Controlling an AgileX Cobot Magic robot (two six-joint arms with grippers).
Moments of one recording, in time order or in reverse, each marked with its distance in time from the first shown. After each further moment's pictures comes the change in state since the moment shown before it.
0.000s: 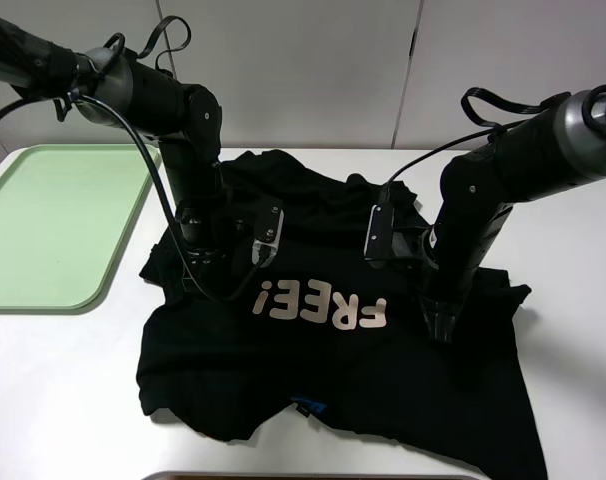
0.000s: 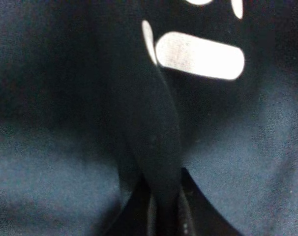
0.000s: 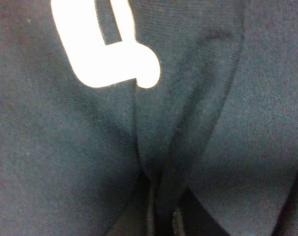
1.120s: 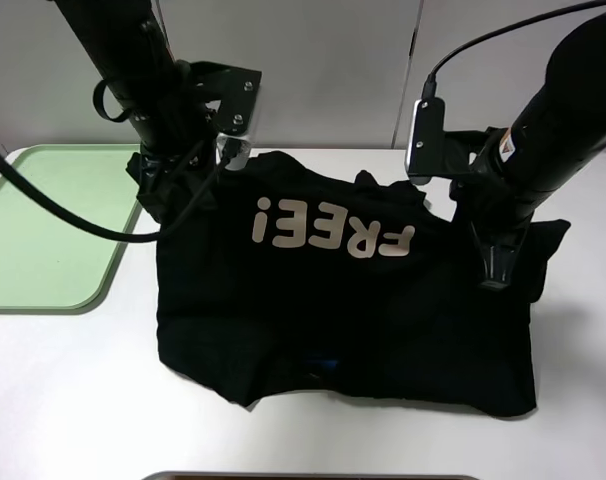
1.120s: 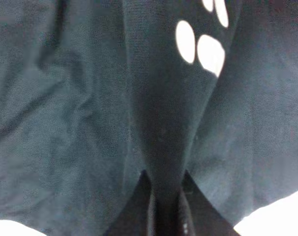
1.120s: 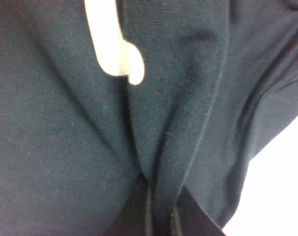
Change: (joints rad) left arm 0.000 -0.399 0.000 0.003 0.075 0.000; right arm 0.000 -0.430 -0.025 -0.078 0.197 0.000
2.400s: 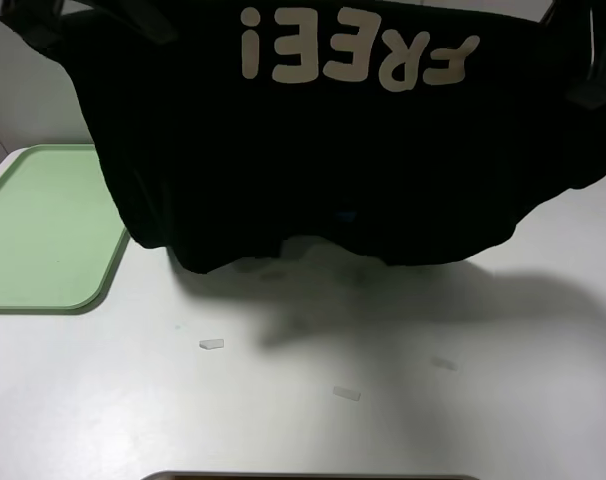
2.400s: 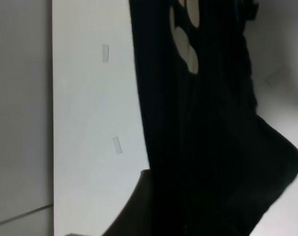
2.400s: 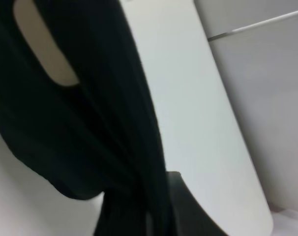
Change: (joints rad) left arm -0.009 -0.300 -0.200 0.008 0.124 -0.051; right arm 0.003 -0.184 -0.415 -0.069 0.341 0.085
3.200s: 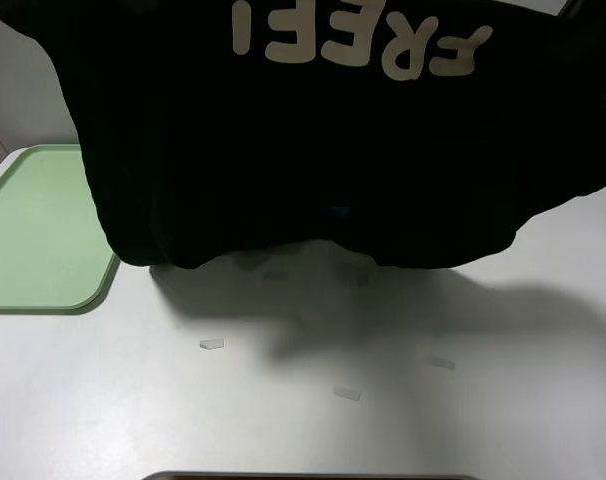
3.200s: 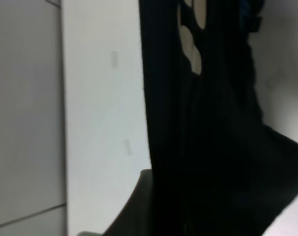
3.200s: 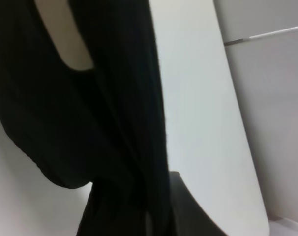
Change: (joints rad) left arm 0.000 -0.031 -0.042 0.004 0.027 -0.001; right arm 0.008 -0.059 -0.003 0.028 0.043 -0.084
